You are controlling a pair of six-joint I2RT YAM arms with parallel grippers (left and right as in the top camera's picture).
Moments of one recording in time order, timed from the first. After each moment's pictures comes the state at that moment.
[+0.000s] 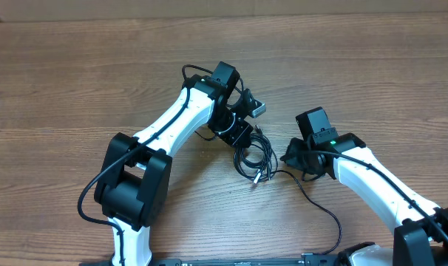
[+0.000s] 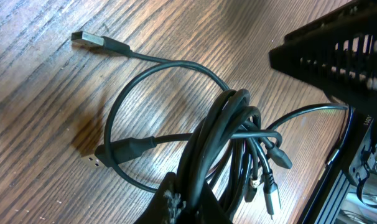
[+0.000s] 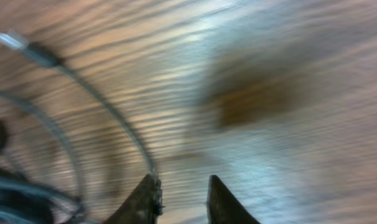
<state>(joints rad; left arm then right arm) -0.49 2.03 1.53 -0.96 0.57 0.26 0.34 1.48 0.82 -0.61 -0.11 0.64</state>
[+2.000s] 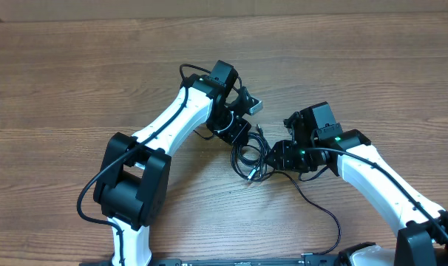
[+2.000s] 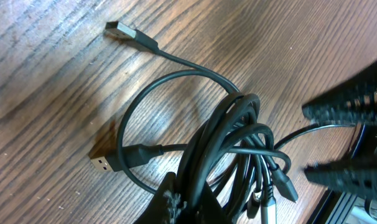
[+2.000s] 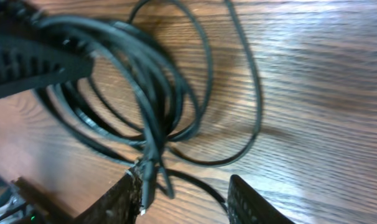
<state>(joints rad) -0.48 2.03 1.53 -0.95 0.53 0.21 0.31 1.47 0.85 -0.64 -0.48 0.36</state>
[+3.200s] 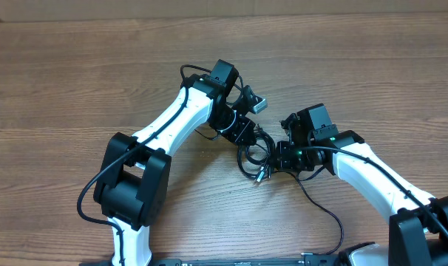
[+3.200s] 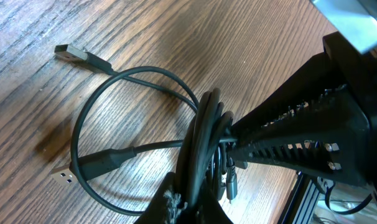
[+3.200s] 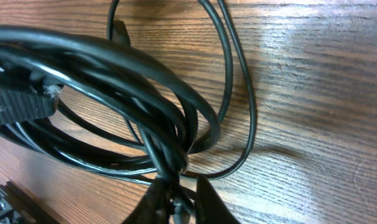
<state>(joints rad) -0.48 2.03 1.53 -0.93 0.67 0.21 0.31 1.53 0.82 -0.56 -0.47 0.36</state>
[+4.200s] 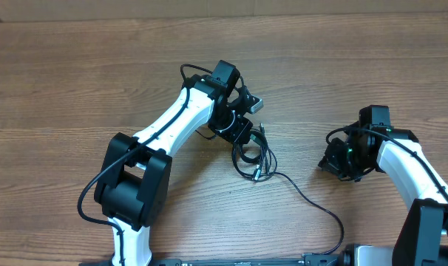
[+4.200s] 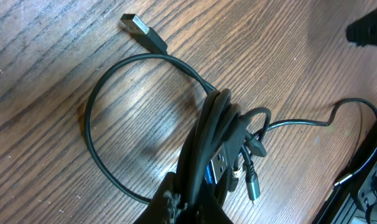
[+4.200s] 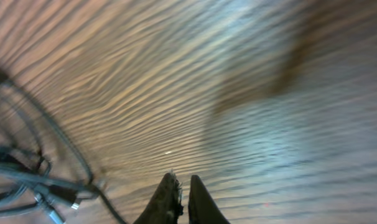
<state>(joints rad) -0.49 2.03 1.53 -0.93 0.52 0.16 -0.11 1.53 0.83 -0.80 -0.38 0.39</state>
